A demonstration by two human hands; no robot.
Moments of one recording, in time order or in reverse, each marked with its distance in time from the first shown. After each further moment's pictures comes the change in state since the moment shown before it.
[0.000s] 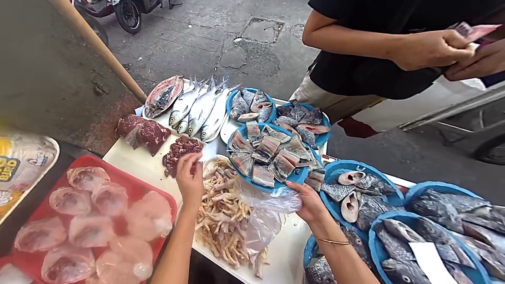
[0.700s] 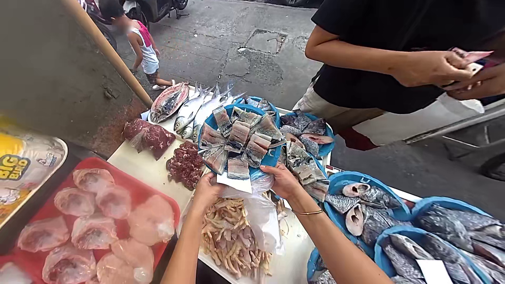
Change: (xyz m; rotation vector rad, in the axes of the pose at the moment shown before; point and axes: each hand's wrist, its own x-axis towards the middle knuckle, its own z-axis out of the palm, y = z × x) left_hand -0.002 0.014 0.002 -0.200 -0.454 -0.677; right_hand 0.040 -0.014 0.086 -0.157 -0.310 0.001
